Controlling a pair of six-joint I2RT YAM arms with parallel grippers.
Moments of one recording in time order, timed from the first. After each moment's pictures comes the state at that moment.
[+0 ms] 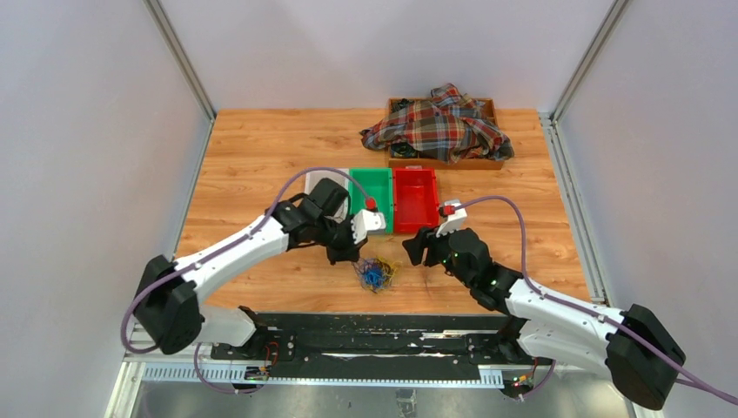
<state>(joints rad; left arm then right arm) -0.72 1.35 0.91 -0.60 0.51 0.49 0.83 0.95 0.35 0.26 0.23 0.41</state>
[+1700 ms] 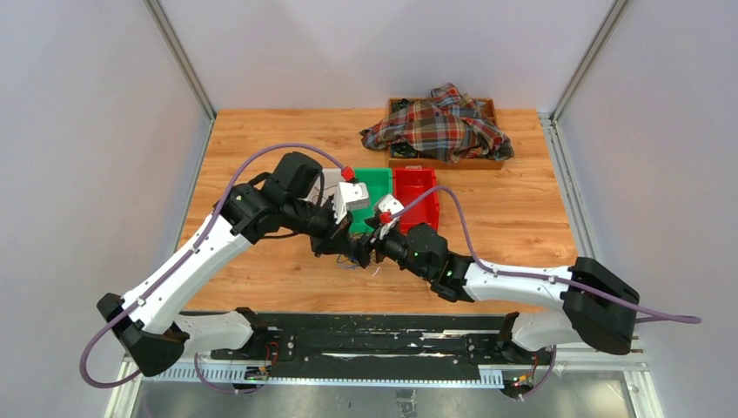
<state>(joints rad) -0.72 1.17 1.30 -0.99 0.61 0.26 1.10 1.29 0.62 0.58 0.15 0.09</state>
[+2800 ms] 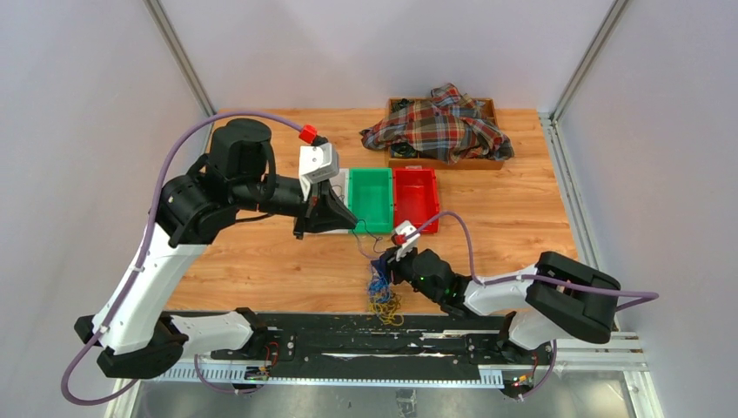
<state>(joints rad) -0.72 1.16 1.73 -1.02 0.77 0.18 1.10 1.44 0.33 0.84 0.29 0.20</state>
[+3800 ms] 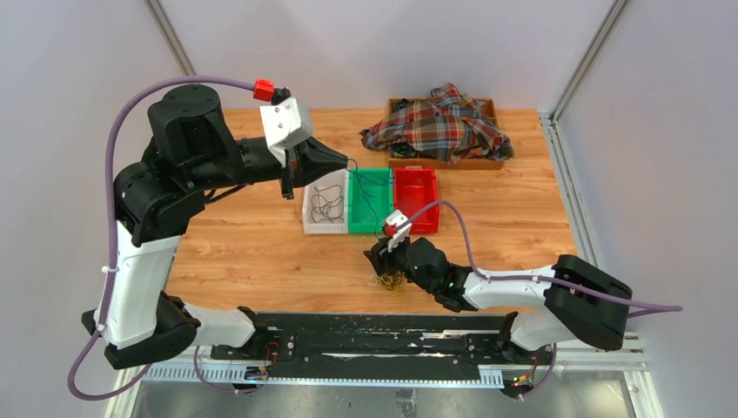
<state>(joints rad) -0.72 1.28 2.14 -1.03 0.55 0.29 1.10 1.34 0.47 0.63 0.27 0.13</state>
